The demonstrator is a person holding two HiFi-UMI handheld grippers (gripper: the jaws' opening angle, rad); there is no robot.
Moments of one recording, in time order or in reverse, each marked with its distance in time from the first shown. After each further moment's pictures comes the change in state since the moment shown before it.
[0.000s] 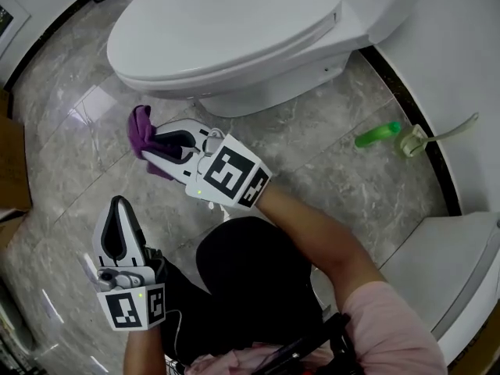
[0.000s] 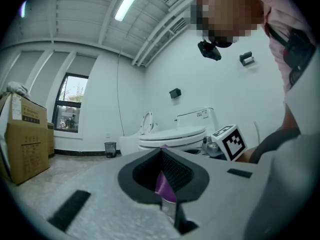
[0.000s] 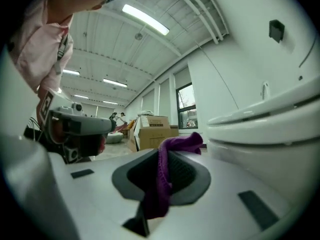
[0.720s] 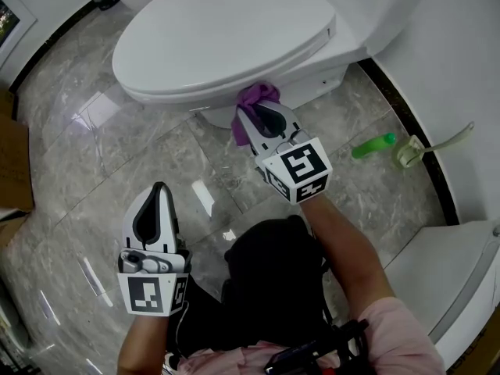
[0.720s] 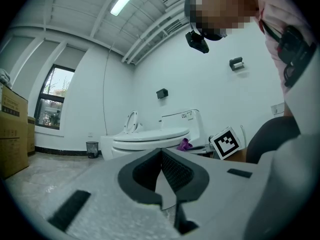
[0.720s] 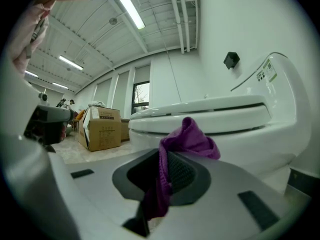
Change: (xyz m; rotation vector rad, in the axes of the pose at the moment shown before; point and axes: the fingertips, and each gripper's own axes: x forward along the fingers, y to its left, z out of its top) left arm 0.031 -0.056 0.007 -0.008 -0.030 -0.172; right arm -0.144 -0.117 -0.015 0.011 0.080 -0.594
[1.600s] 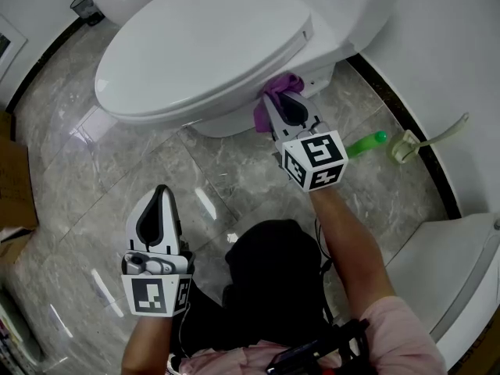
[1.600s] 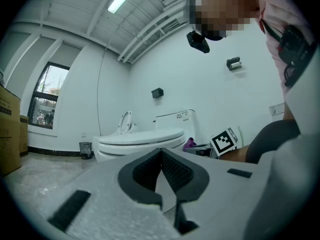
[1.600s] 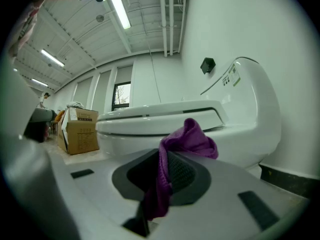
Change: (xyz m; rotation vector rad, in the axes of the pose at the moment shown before) left arm 0.035 -0.027 0.005 0.007 0.006 -0.046; right arm -0.036 -0.103 -0.002 0.060 -0.013 -0.215
